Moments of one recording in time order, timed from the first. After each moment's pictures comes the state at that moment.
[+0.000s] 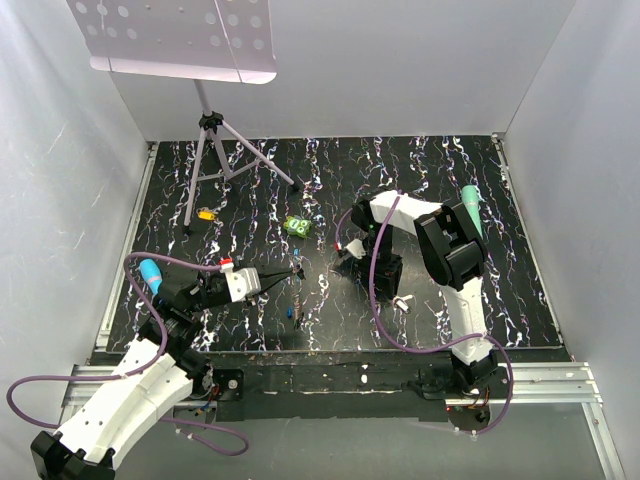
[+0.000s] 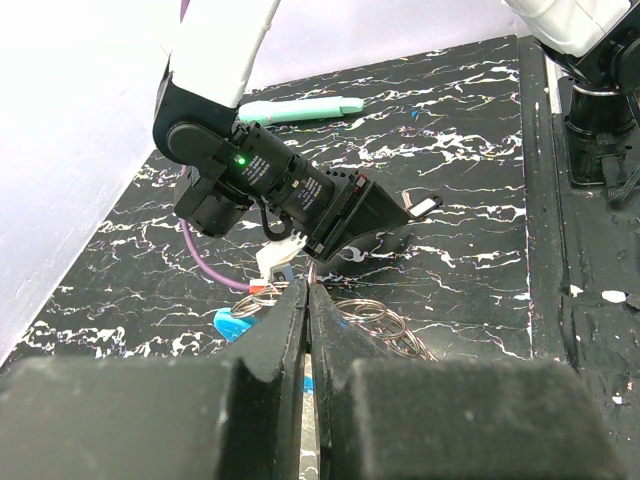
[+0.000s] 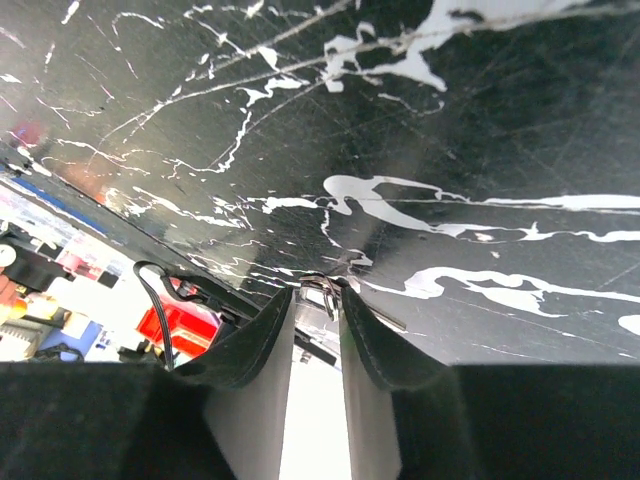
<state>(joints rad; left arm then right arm) -0.52 0.54 0.48 0.10 0.76 0.36 0.57 2.17 1.53 -1.38 -0.24 -0.49</state>
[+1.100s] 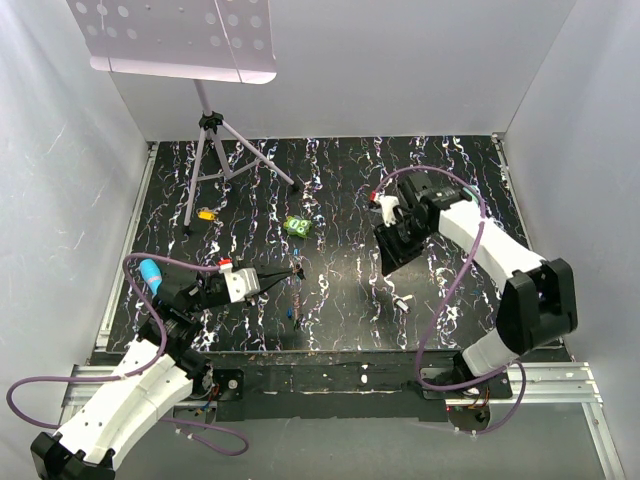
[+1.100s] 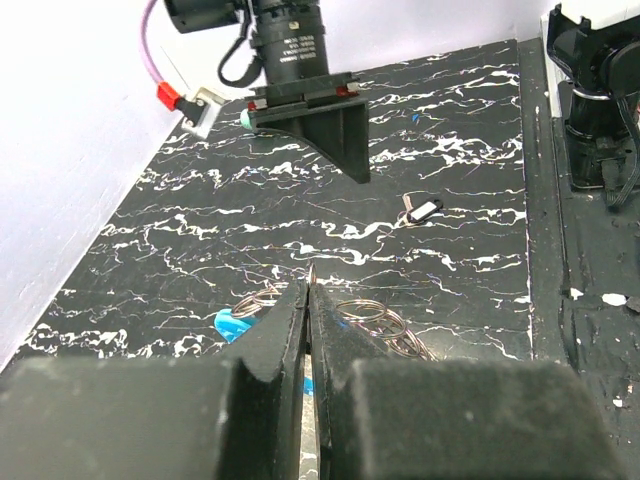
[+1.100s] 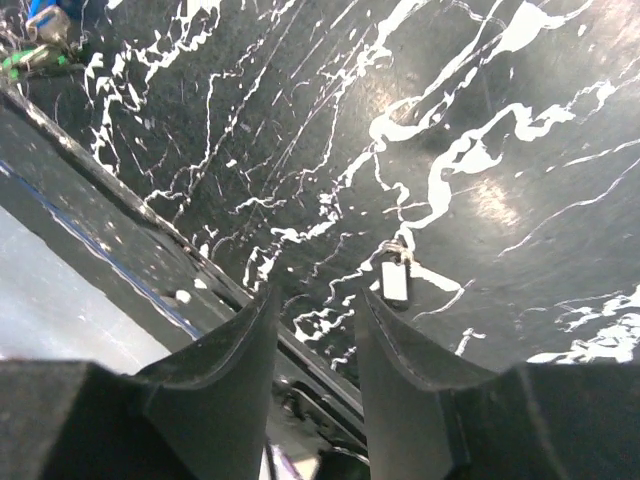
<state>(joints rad) -0.52 0.54 0.48 0.11 0.76 0.35 0.43 1.57 1.28 -1.06 -0.44 -0.22</state>
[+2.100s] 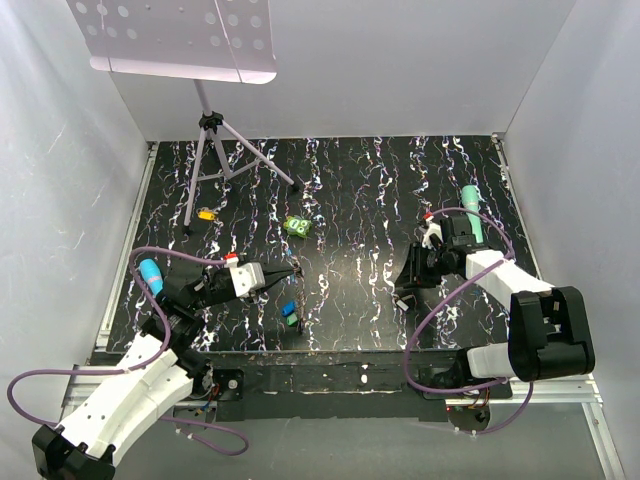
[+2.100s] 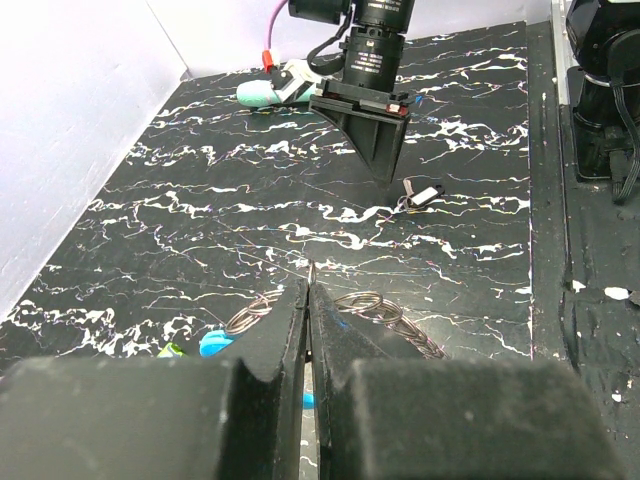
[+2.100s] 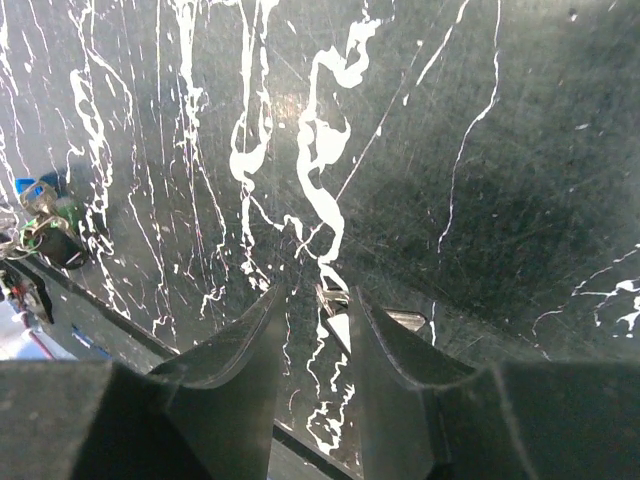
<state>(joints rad) -0.52 0.58 0.48 0.10 0.74 0.35 0.18 1.35 0.67 -0.43 -0.52 0.26</state>
